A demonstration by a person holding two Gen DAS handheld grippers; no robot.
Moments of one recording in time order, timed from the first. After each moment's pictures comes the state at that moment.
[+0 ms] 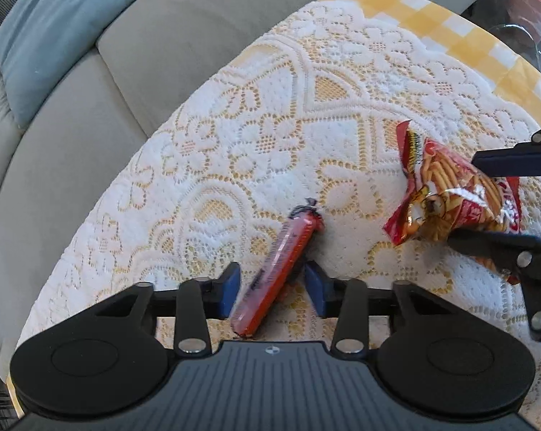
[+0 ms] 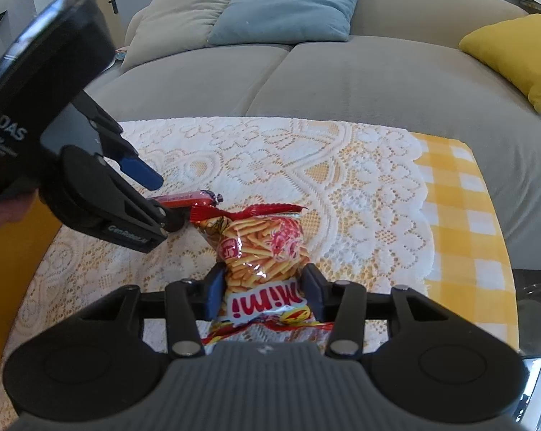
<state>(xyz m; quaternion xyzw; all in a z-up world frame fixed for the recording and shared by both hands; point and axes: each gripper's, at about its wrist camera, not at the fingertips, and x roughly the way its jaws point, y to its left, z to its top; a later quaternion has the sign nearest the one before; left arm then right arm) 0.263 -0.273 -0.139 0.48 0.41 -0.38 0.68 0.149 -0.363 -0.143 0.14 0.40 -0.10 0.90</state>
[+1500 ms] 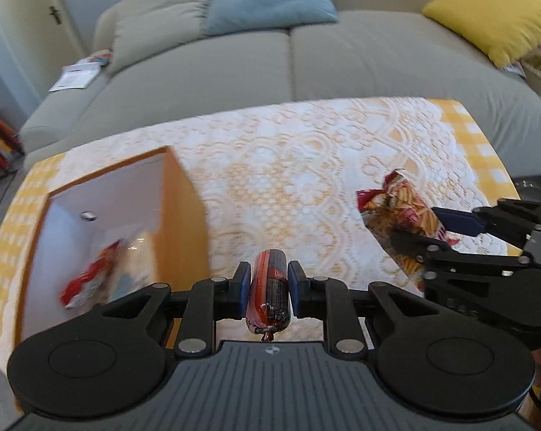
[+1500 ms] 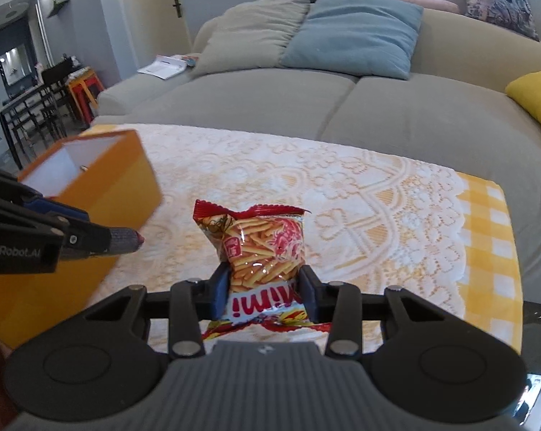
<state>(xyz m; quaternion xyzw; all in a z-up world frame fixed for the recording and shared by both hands) 0.140 -0.119 -0.018 0.21 0.43 -0.19 0.86 0.104 -0.300 -0.083 0.11 0.36 -0.01 0.93</state>
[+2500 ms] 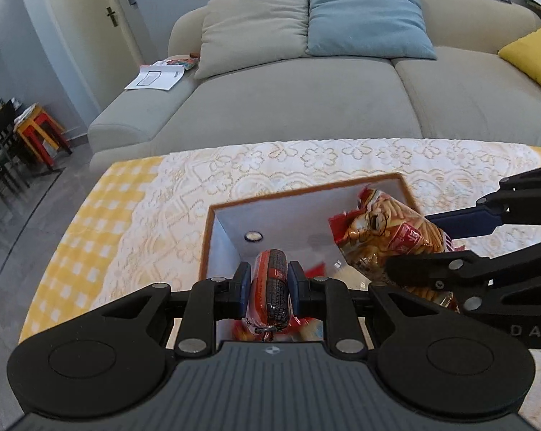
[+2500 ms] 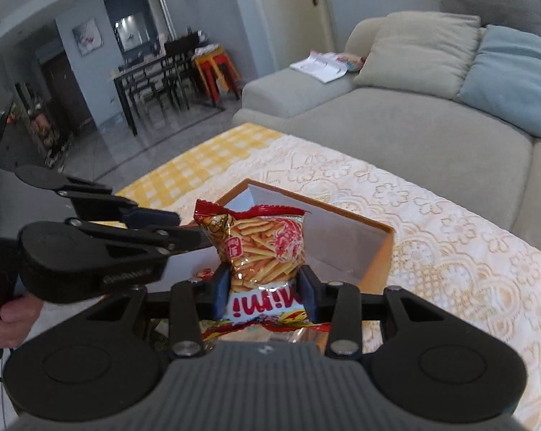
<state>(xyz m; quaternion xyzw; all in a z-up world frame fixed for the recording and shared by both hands) 0.255 0.031 0.009 0.20 0.39 -0.14 0.89 0.253 -0.131 -0.005 0.07 0.38 0.19 0.90</state>
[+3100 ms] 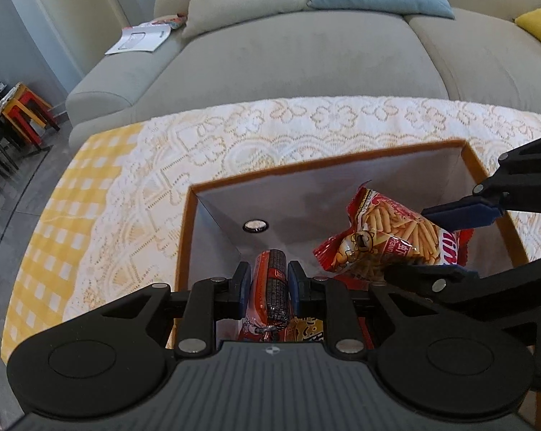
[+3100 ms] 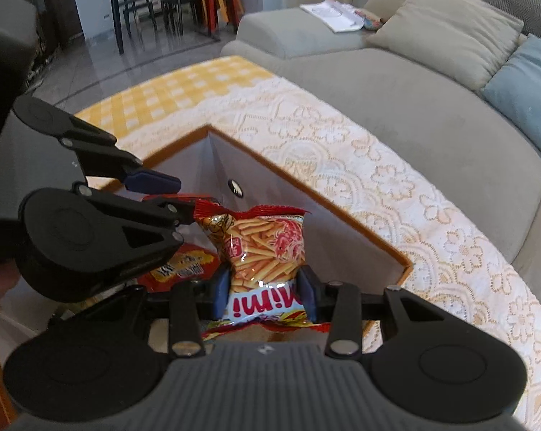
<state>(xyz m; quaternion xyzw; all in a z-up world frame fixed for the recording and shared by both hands) 0.314 0.029 -0.050 0.22 0.45 -0.14 0.86 0.328 -0.100 -0.057 -0.05 0.45 0.19 0.87</state>
